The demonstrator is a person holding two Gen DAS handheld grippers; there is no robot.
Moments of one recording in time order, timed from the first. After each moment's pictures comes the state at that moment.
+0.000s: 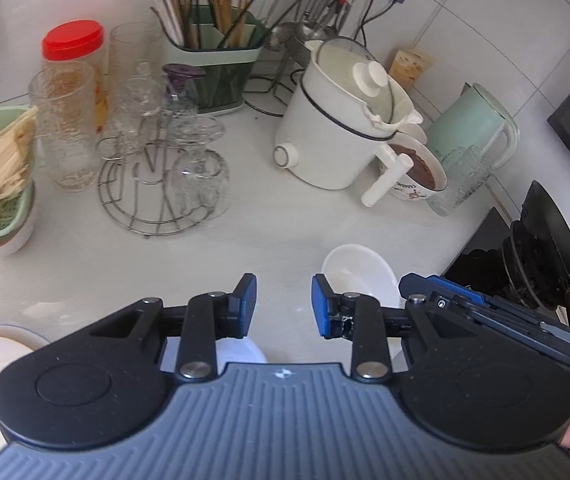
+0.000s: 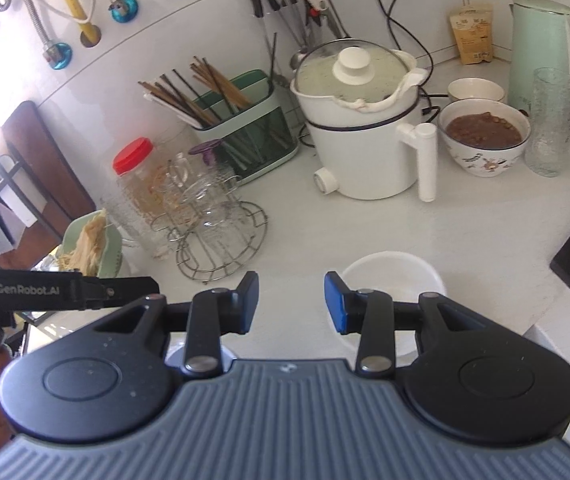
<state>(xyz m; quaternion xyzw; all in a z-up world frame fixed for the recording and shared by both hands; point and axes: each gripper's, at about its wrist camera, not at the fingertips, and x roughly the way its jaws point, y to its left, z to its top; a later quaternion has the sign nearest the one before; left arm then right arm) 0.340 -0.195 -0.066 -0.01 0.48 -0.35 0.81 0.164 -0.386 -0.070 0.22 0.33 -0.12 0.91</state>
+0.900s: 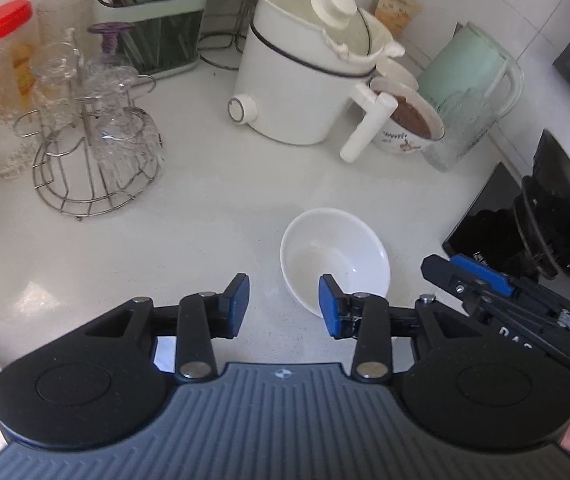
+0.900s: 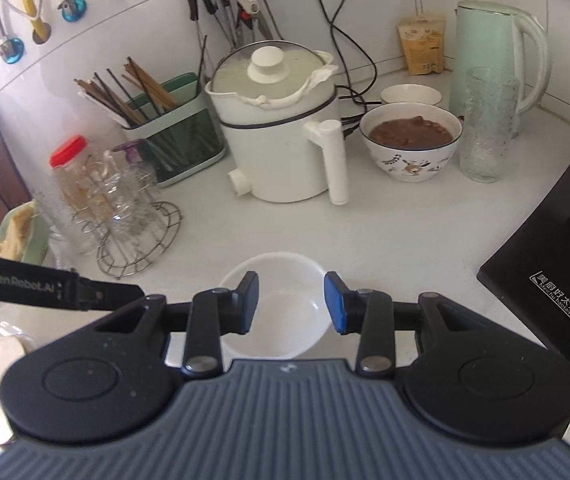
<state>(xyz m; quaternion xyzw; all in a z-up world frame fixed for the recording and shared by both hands) 0.325 -0.284 -0.118 0.04 0.50 -0.36 0.78 0.135 -0.438 -0.114 0.19 0.32 -0.17 0.91</state>
